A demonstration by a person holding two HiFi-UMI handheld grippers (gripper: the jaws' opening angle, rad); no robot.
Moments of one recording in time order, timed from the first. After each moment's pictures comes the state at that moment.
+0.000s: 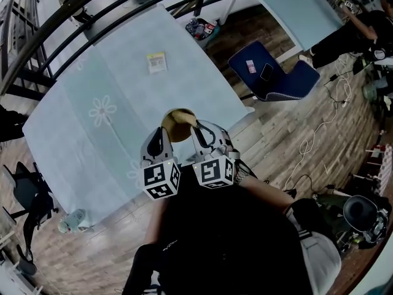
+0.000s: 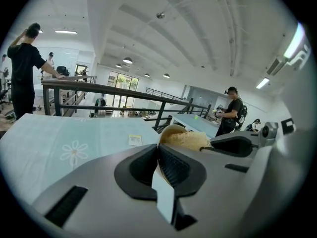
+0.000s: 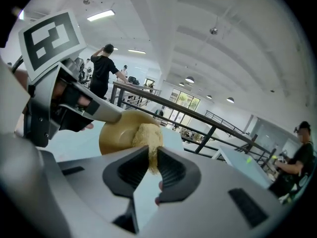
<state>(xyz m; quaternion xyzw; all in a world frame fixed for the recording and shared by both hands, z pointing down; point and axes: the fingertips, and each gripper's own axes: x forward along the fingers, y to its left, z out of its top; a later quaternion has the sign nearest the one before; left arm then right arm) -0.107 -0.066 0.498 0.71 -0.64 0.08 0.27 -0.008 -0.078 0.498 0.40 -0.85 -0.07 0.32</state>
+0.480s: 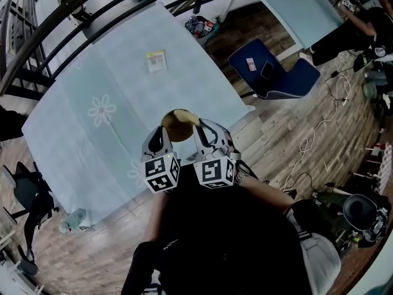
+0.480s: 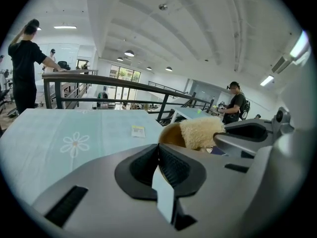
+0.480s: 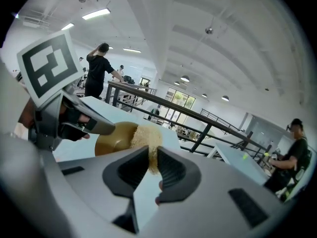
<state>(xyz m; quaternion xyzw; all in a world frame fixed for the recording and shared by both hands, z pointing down) -0.108 -0.070 0.537 0.70 -0.64 0.11 0.30 0.002 -0.081 0.498 0.43 -0.84 -0.06 0.32</state>
